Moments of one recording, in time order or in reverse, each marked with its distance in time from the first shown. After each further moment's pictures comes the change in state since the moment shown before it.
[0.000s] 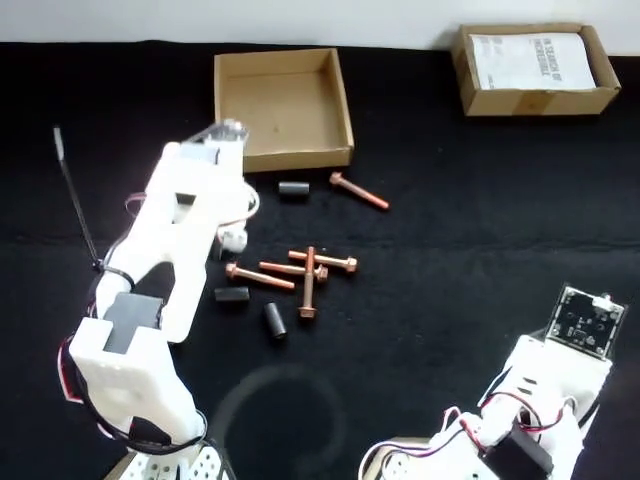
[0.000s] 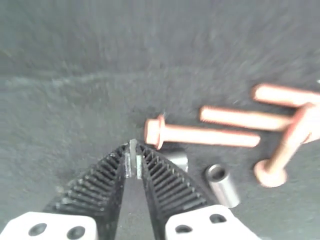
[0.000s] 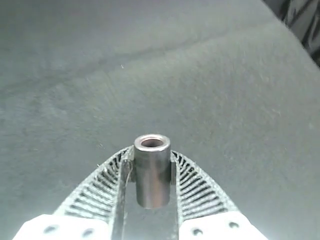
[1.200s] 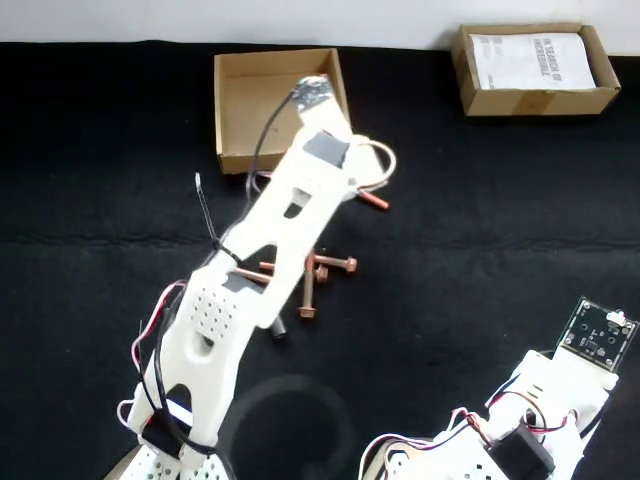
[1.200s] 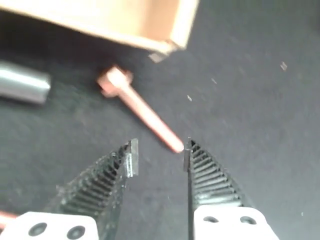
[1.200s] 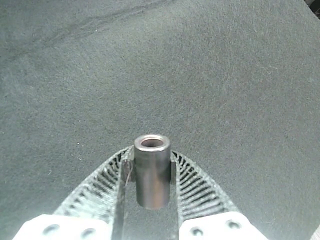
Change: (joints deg) left arm 19.5 36.2 -50.4 -10.9 45.5; right arm 6.0 -1.0 5.9 0.4 0.2
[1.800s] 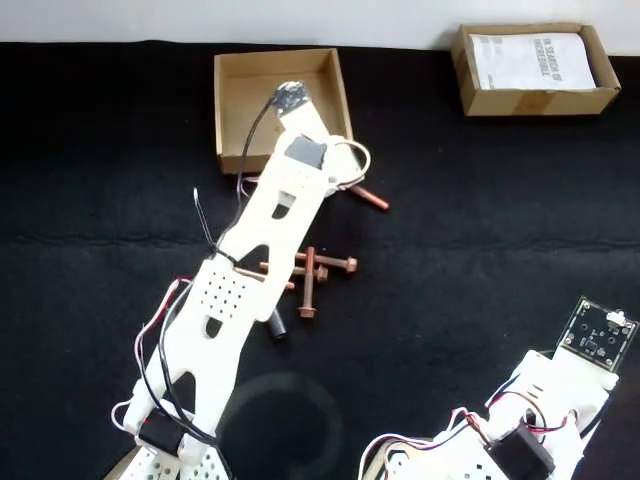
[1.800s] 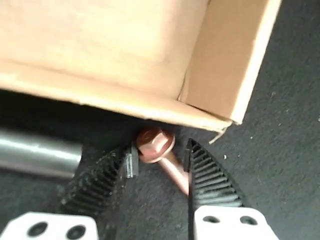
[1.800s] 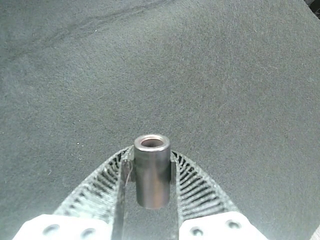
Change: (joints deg) left arm -3.7 19.2 -21.3 0.0 0.0; right arm 0.0 0.0 0.0 0.0 0.0
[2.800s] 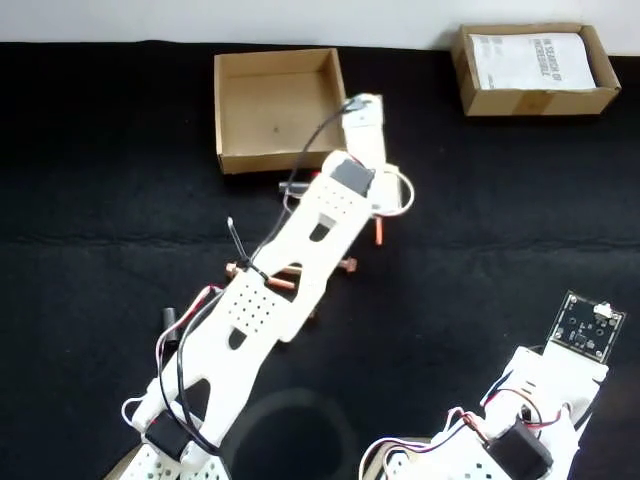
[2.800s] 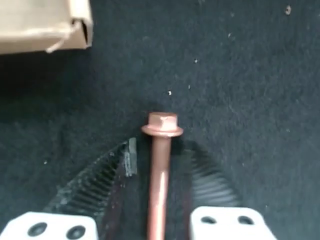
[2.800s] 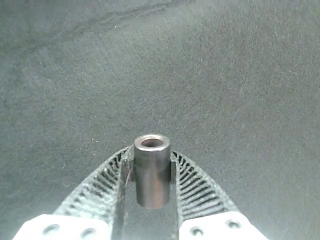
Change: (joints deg) left arm 9.8 1.9 -5.0 5.0 -13.9; right arm -3.6 0.0 1.4 0.0 0.0
